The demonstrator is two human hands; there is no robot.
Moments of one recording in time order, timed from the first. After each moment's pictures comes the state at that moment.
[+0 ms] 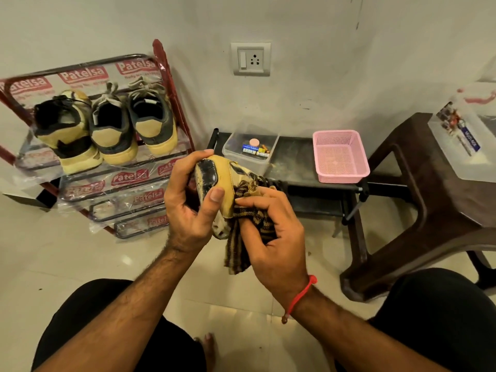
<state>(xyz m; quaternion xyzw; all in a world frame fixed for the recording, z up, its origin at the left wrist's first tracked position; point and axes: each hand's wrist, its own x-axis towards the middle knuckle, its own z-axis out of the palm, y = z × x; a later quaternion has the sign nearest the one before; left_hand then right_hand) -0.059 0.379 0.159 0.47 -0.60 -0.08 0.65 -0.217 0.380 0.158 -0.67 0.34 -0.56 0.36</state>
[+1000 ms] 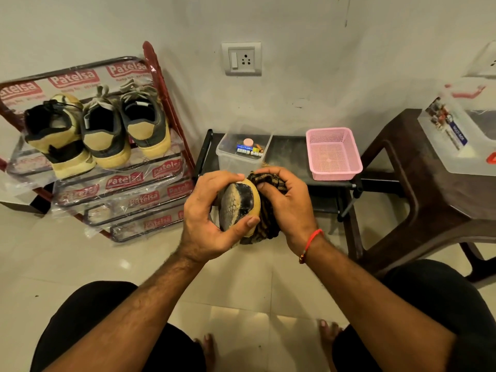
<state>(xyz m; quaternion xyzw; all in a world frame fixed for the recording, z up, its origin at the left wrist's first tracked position) -0.072 0.376 0.146 0.44 -0.70 -0.06 0.55 -0.233 0.328 0.171 -0.59 0.39 -0.49 0.52</state>
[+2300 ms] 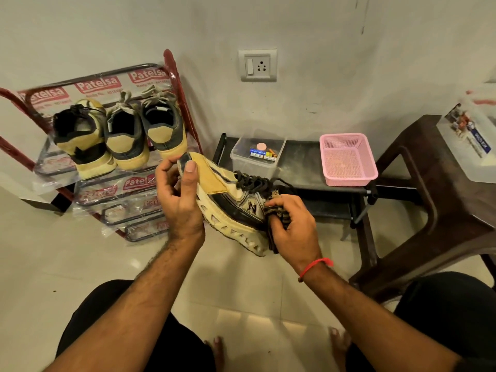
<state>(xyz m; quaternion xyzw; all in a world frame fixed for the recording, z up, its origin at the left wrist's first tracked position) -0.041 0.368 0.157 0.51 -0.33 -0.19 0.77 -0.228 0.343 0.121 -0.70 0.45 -0.45 0.31</state>
